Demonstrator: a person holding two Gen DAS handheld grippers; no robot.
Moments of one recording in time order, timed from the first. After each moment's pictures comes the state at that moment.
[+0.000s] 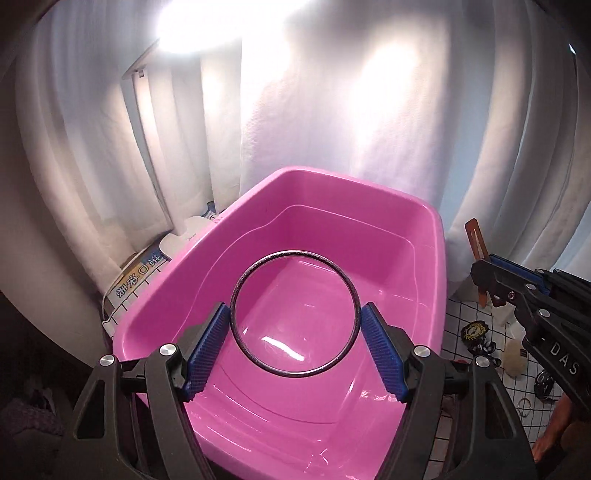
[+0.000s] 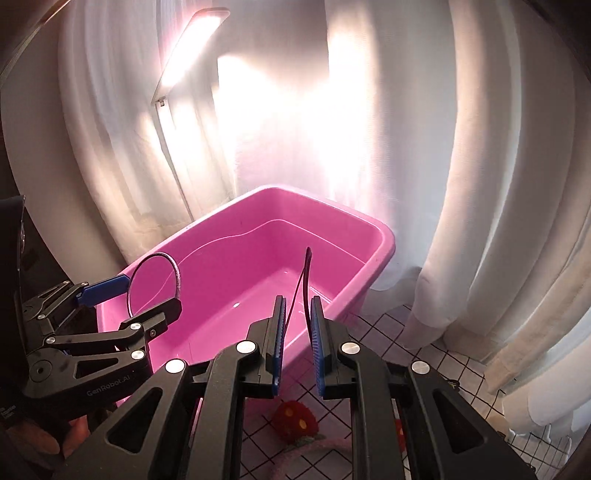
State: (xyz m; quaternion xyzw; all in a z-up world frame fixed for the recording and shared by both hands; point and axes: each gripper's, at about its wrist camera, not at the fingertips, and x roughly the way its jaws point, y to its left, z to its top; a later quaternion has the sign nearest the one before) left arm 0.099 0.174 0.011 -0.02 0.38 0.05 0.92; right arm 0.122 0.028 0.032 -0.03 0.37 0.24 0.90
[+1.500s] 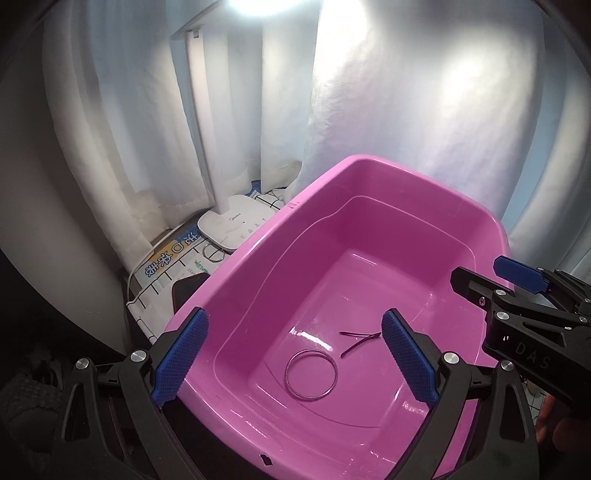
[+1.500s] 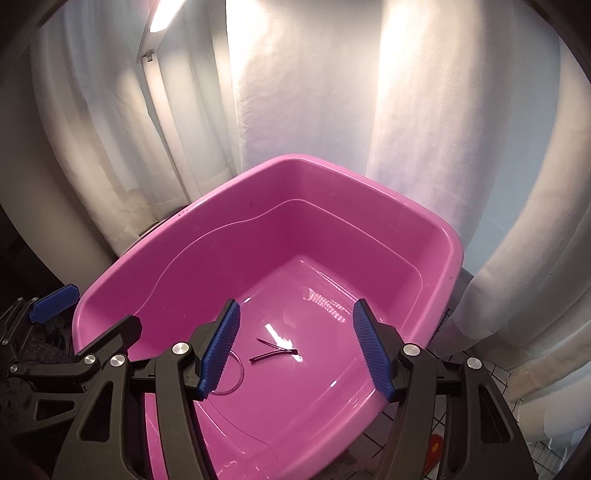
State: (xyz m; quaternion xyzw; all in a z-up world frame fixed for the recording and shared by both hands) left arm 0.096 0.228 0.005 -0.05 0.41 0.11 0.91; right arm 0.166 0.089 0.005 -0.06 0.43 0.22 0.87
